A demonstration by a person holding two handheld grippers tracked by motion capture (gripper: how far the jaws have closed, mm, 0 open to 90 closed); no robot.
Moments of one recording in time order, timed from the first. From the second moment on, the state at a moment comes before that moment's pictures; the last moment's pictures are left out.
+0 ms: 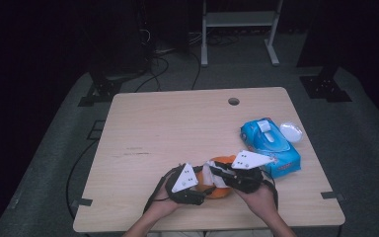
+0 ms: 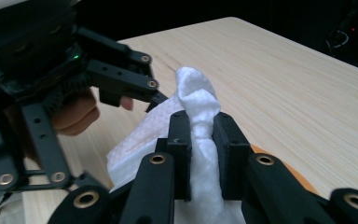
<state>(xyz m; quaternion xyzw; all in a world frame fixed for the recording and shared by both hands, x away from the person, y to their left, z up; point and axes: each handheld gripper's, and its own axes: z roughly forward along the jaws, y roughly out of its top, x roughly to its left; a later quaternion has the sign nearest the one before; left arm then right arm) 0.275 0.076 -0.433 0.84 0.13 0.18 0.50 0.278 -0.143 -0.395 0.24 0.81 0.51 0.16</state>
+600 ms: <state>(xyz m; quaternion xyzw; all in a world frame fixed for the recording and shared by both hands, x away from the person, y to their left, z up) 0.282 0.081 -0.434 0.83 0.18 0.14 0.50 0.285 -0.155 -0.401 0.27 0.80 0.51 0.16</state>
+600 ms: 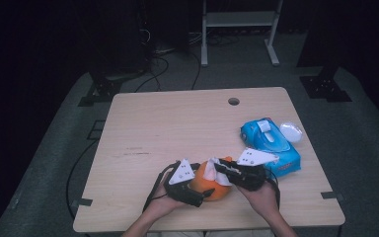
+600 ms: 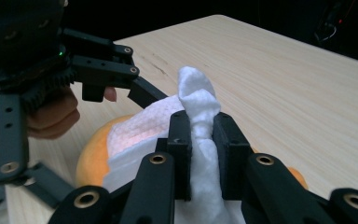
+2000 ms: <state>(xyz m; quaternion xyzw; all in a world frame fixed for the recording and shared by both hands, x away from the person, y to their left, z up) 0.295 0.111 -0.439 0.83 0.21 0.12 0.51 0.304 -0.185 -0.422 0.34 0.77 0.52 0.14</state>
